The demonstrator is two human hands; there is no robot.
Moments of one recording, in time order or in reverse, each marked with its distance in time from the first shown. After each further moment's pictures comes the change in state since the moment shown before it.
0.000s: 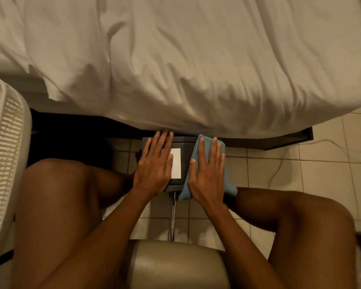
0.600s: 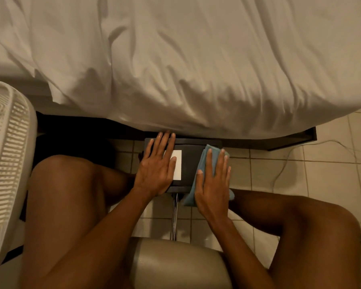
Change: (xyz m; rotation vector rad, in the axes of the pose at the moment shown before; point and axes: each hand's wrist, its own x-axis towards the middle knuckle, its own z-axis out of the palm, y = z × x) left_hand -0.002 0.001 -0.001 0.115 -0.057 0.031; right_hand -0.029 0.011 -0.003 0.050 -0.022 0.059
